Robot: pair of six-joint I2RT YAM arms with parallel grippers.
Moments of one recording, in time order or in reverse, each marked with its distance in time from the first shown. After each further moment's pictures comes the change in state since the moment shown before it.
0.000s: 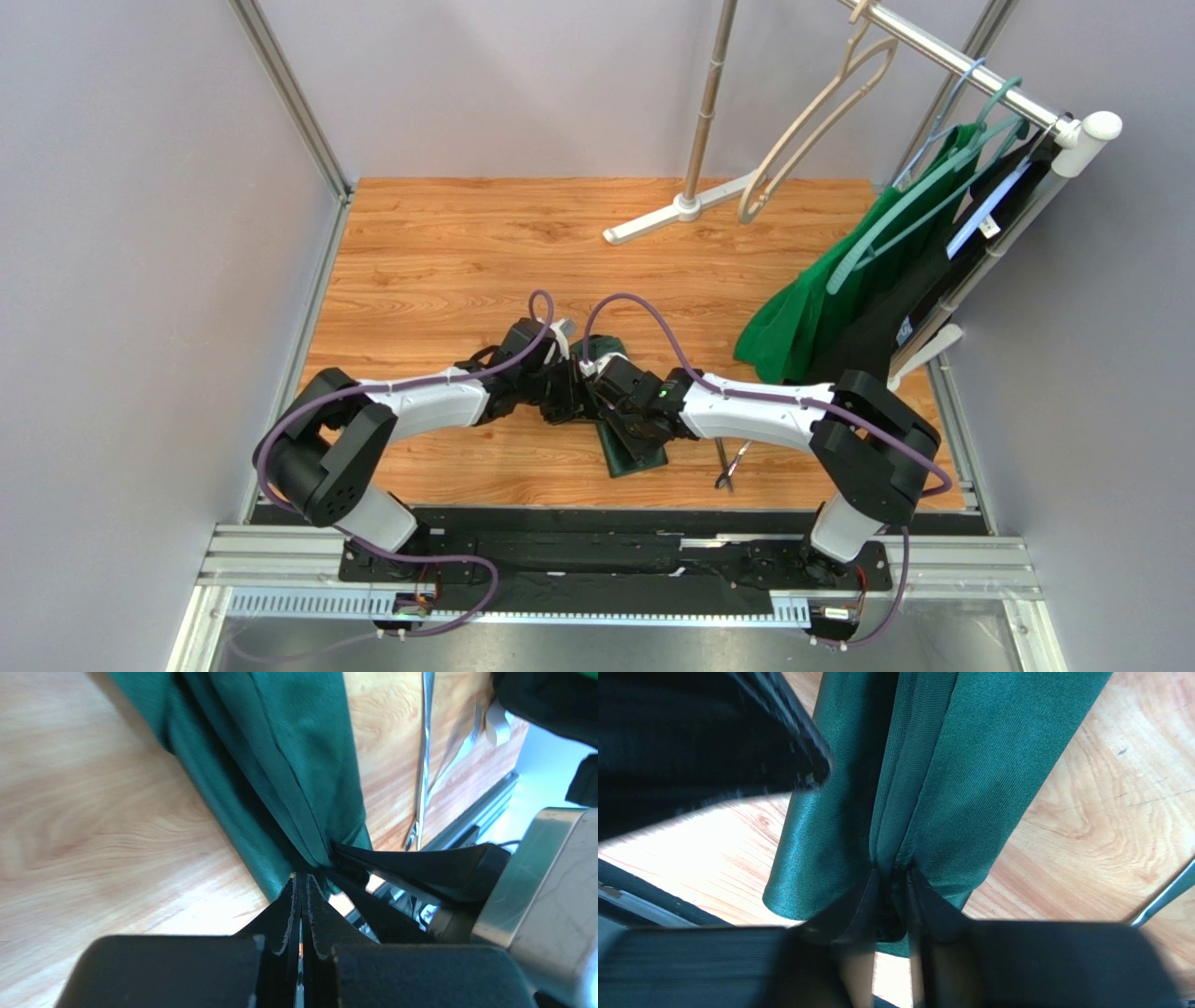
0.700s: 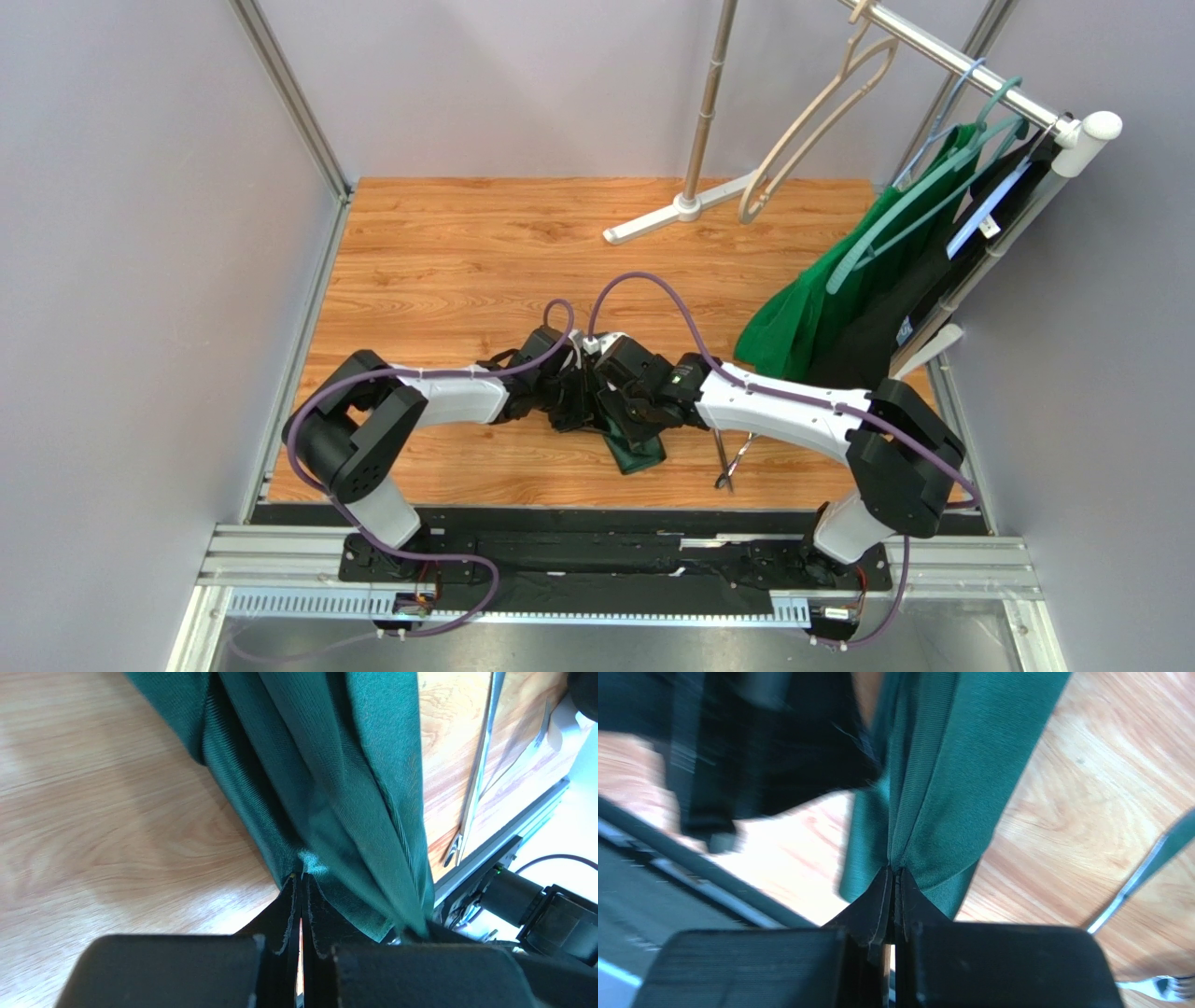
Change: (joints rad) left arm -0.050 0.119 0.037 -0.008 -0.058 0.001; right arm -0.015 -0.087 0.065 -0.066 -0.019 0.042
